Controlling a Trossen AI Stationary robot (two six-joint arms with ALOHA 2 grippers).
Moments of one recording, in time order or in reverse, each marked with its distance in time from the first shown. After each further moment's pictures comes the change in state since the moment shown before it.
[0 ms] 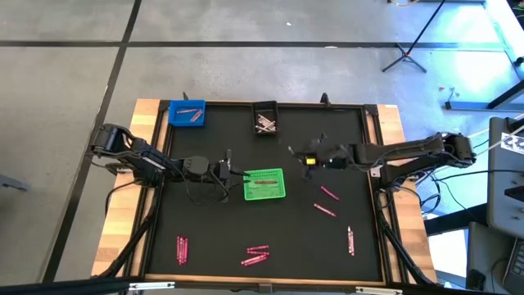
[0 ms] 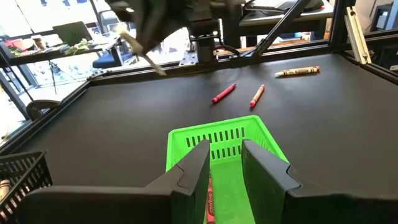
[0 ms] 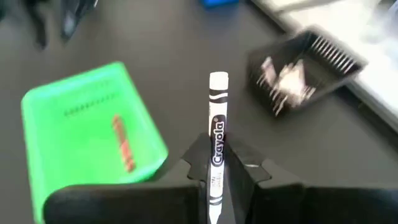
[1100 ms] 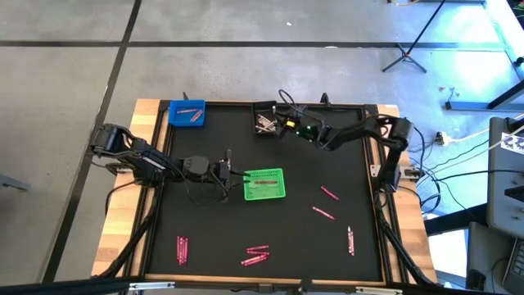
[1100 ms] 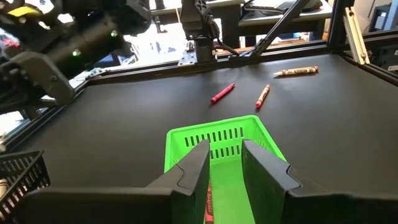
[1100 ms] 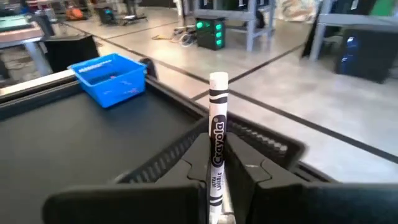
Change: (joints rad) left arm 0.000 0.000 0.000 0.000 0.004 -0.006; right arm -0.420 0.637 0.064 0.994 -0.138 -0.053
